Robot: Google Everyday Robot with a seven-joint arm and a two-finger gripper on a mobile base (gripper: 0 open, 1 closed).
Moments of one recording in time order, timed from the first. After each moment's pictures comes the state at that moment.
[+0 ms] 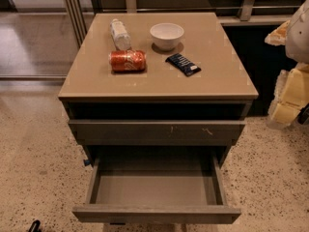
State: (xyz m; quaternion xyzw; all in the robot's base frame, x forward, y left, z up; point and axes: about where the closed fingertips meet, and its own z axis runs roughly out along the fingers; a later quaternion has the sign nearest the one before) arm 0.438 -0.216 0.978 -0.60 0.78 -0.04 0.16
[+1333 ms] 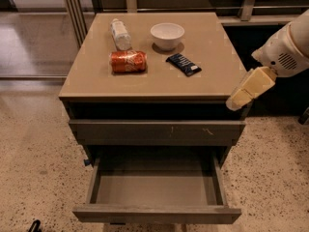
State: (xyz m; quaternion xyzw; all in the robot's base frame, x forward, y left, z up) arm 0.525 -0.219 0.911 -0.46 0.85 0.08 0.25
